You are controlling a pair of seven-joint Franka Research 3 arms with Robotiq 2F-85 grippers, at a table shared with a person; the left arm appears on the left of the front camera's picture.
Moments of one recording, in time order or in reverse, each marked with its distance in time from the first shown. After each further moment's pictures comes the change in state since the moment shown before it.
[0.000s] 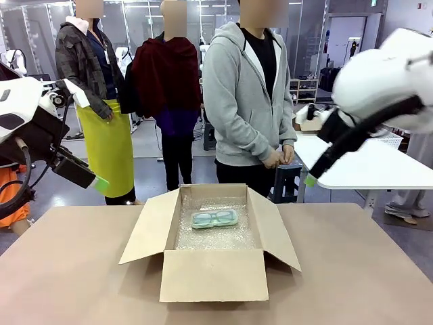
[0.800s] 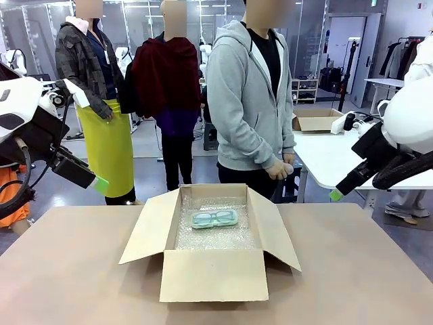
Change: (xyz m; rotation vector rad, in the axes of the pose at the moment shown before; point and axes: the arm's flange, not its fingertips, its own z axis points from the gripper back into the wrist) left arm 0.000 0.000 0.000 0.000 0.001 0.000; right arm -0.065 0.010 0.018 -0.064 -0.079 -0.099
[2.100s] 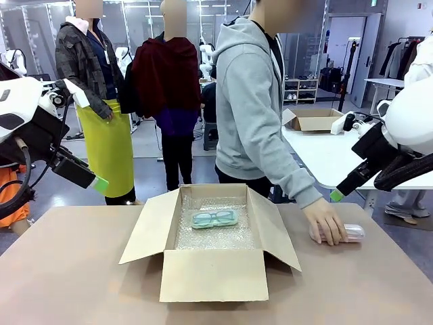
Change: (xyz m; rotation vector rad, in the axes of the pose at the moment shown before) left arm 0.000 0.000 0.000 0.000 0.000 0.000; right arm 0.000 0.000 0.000 0.002 0.002 0.014
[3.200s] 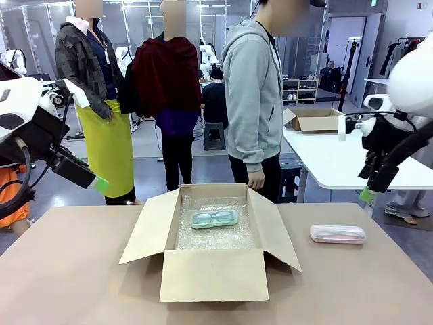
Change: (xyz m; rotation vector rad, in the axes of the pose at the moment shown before) left arm 0.000 0.000 0.000 0.000 0.000 0.000; right arm 0.023 -0.052 0.001 0.134 0.269 0.486
